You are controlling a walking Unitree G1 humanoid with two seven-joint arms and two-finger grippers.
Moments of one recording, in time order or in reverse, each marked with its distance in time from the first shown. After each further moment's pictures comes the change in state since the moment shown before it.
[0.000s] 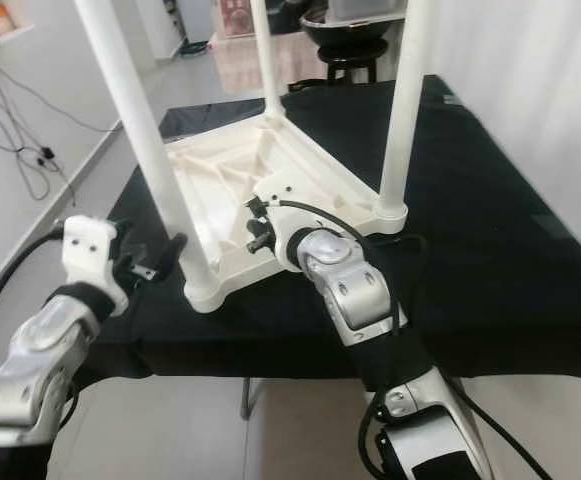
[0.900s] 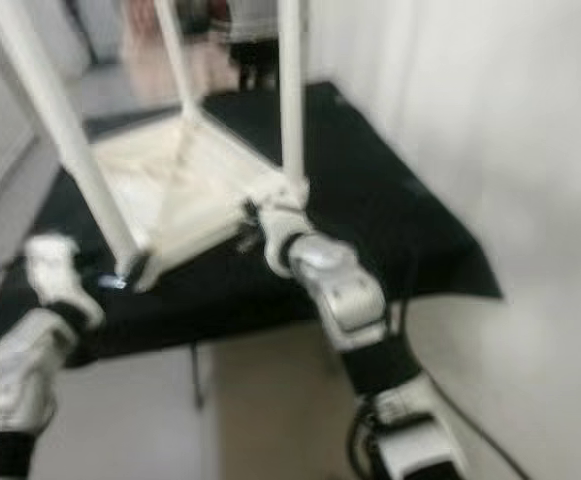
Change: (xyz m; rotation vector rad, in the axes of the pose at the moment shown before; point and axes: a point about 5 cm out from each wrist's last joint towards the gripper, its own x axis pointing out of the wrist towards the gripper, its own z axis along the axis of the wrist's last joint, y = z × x) left arm -0.002 0.025 -0.030 -0.203 -0.025 -0.044; right arm -0.003 -0.003 0.004 -0.004 -0.022 -0.004
